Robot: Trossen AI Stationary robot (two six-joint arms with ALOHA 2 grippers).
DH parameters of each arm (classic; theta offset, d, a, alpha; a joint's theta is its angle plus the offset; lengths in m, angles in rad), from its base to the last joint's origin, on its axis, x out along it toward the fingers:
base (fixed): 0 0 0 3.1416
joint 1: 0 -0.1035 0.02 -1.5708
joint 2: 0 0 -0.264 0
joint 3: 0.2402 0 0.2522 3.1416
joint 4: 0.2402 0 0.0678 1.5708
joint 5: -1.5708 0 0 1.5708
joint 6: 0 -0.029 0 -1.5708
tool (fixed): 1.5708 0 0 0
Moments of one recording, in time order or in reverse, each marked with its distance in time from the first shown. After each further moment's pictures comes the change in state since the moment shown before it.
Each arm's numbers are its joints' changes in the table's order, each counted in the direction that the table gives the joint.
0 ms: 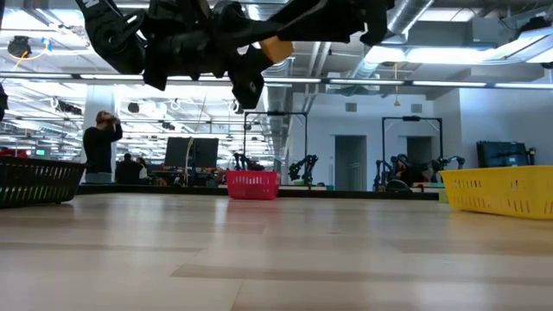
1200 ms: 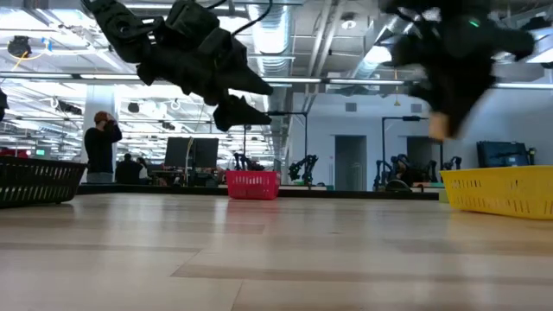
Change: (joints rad) left arm -0.147 0.101 0.059 0.537 0.175 -0.174; right arm 0.043 0.137 -0.060 1.024 0.122 -0.859
